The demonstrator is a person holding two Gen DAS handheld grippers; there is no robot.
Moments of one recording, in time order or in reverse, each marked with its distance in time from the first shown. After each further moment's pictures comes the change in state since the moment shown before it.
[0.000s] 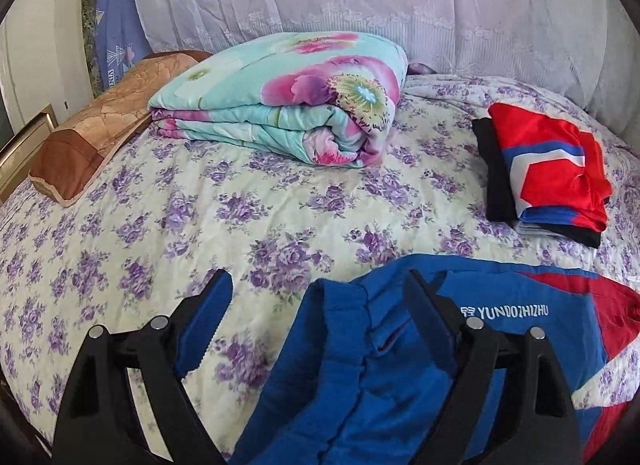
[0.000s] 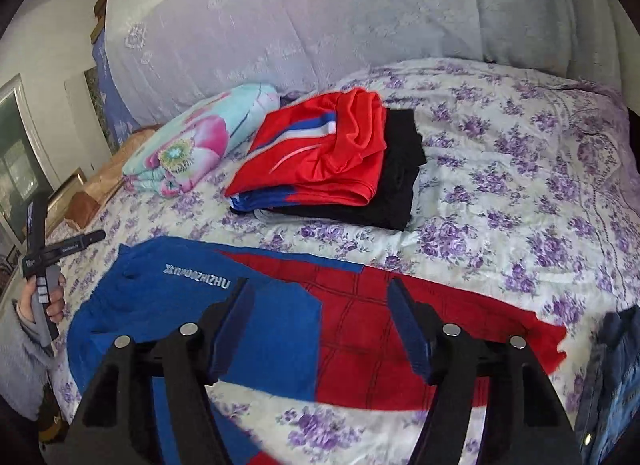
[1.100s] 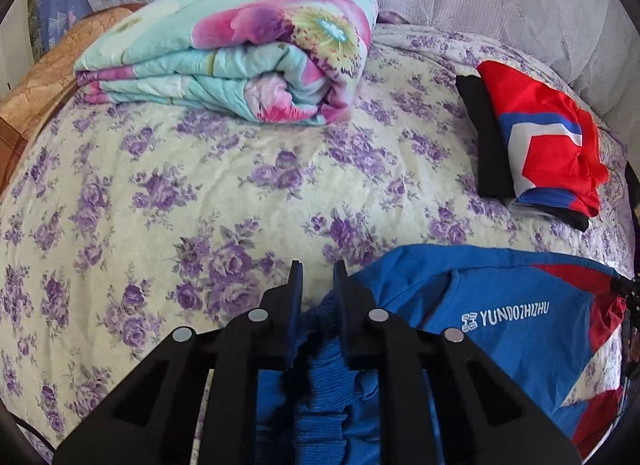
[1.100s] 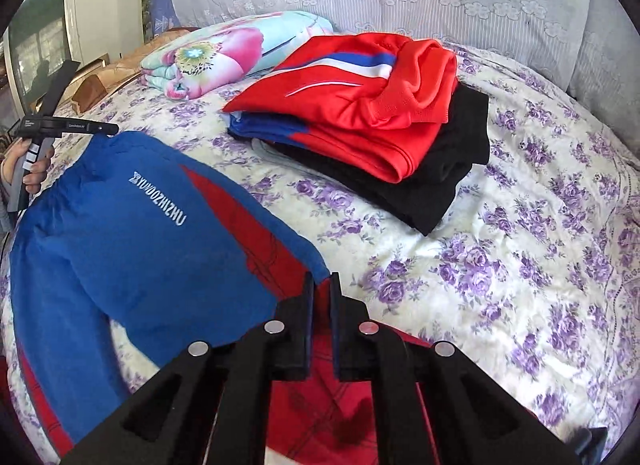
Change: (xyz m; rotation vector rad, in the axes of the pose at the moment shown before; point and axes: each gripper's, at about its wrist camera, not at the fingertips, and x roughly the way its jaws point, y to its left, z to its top) left arm 0.070 -0.003 0.015 0.017 0.198 -0.192; right arm 0.062 0.004 -0.003 -0.350 0.144 -0.011
